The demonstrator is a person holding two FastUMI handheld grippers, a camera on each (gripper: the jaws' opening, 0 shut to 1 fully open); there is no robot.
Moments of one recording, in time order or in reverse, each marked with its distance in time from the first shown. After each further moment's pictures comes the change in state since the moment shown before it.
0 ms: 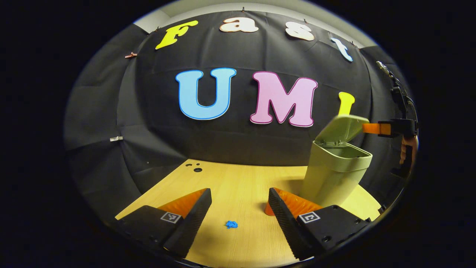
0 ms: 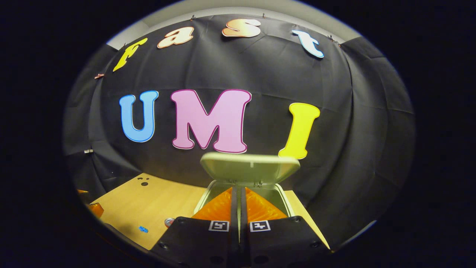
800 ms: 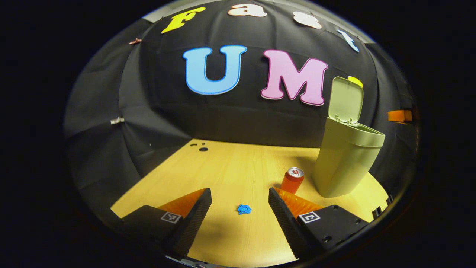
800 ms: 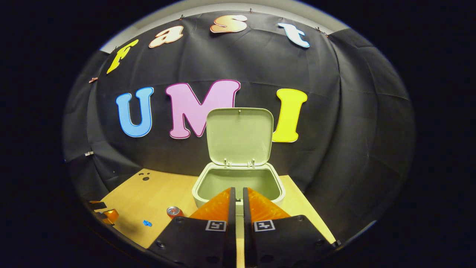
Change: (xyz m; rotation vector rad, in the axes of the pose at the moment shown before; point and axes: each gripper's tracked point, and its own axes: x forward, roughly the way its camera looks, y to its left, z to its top) left arm 0.045 0.030 -0.091 -0.052 0.164 0.009; right arm -0.035 -0.014 -0.047 0.054 0.089 -0.030
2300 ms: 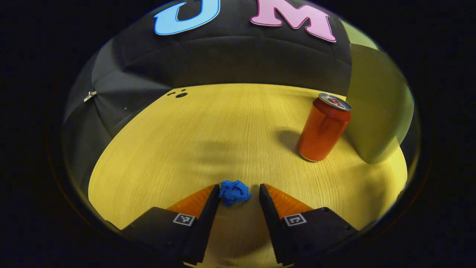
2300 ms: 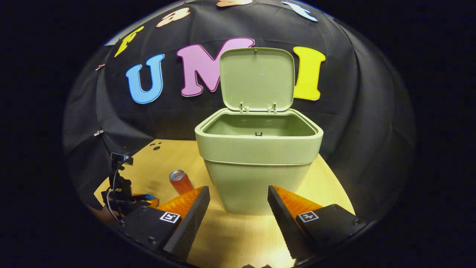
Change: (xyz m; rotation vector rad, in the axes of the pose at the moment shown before) left arm 0.144 -0.018 -0.138 0.121 0.355 0.018; right arm 0.025 0.024 -0.126 0.015 0.221 0.122
